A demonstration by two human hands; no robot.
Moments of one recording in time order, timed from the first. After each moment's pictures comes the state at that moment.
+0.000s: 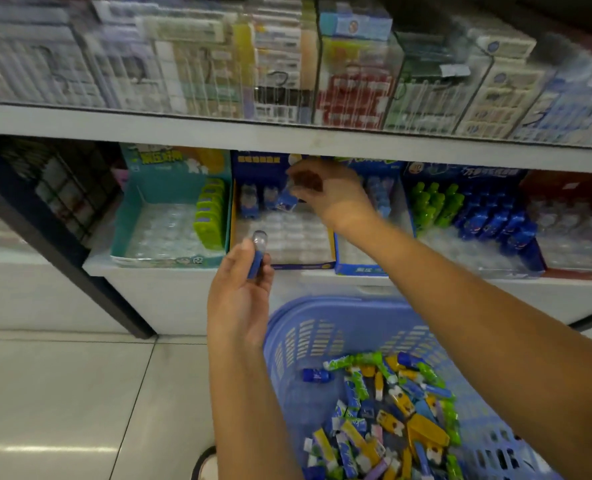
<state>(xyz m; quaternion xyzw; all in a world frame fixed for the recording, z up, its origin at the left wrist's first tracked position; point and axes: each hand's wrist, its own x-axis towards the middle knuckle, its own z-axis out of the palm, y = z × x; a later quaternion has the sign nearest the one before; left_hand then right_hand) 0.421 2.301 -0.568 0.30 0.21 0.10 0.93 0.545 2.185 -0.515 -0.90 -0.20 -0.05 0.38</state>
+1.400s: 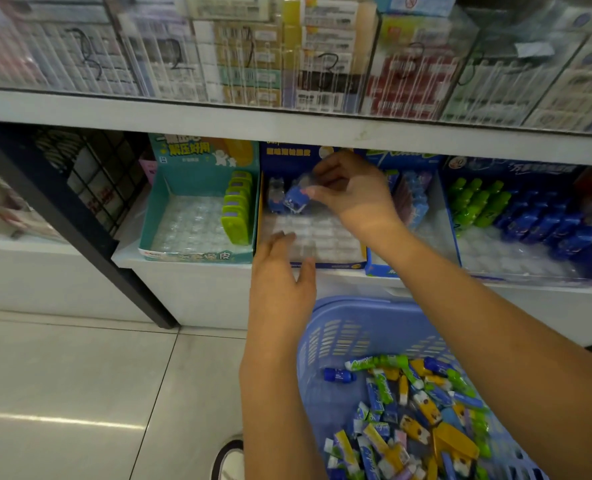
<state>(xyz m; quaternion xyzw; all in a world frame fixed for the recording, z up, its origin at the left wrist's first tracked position) 0.422 2.302 -0.569 0.86 0.11 0.13 0.48 0.537 2.204 -0.526 -0.85 -0.15 -0.05 0.50</state>
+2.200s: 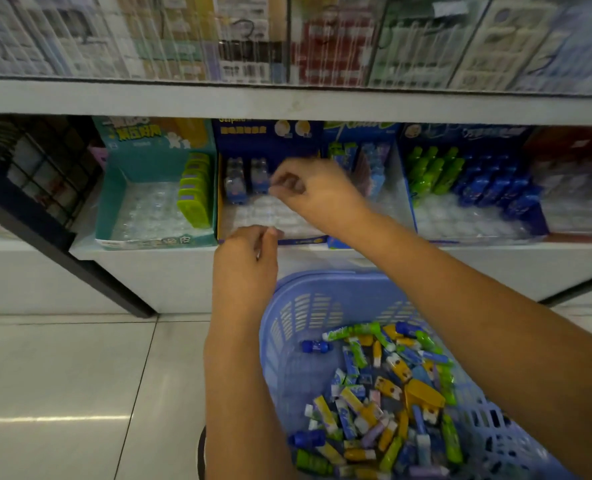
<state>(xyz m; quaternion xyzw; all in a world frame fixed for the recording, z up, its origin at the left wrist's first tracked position) 0.417 2.295 -0.563 0.87 0.08 0.15 0.46 0.510 2.183 -0.518 -0.92 -0.24 0.00 0.32</state>
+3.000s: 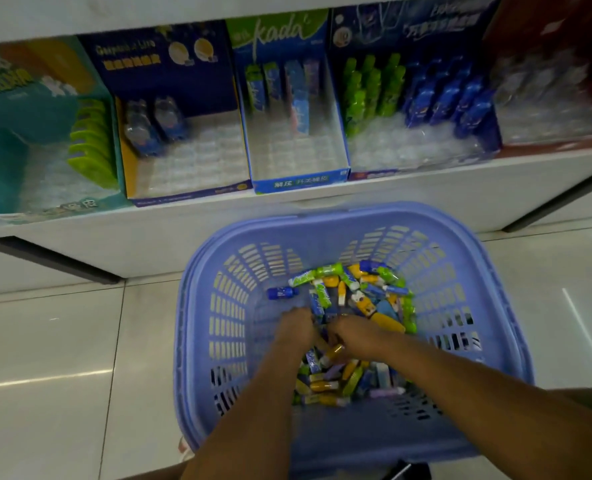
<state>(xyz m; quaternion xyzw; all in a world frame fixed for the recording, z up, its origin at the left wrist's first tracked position) 0.355 2.162 -0.792 0.92 0.01 -0.36 0.17 0.350 2.020 -0.771 -0.85 -0.18 0.48 0.14</state>
